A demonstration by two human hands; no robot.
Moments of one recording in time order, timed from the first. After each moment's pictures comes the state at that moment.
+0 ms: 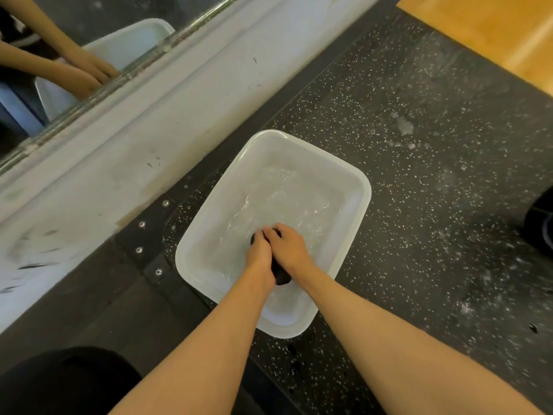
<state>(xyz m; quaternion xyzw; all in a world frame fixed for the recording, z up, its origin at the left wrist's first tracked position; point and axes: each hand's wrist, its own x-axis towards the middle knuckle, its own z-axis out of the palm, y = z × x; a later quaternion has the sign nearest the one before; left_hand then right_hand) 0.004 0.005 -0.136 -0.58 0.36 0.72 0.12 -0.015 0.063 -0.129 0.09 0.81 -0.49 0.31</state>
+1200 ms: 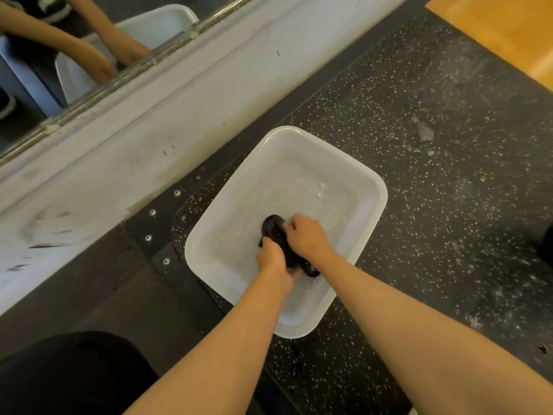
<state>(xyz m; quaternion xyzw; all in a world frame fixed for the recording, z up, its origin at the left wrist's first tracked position) 0.008 0.010 -0.132 -0.64 0.27 0.71 0.10 -0.050 0.071 -0.138 -0.03 0.91 -0.26 0.33</state>
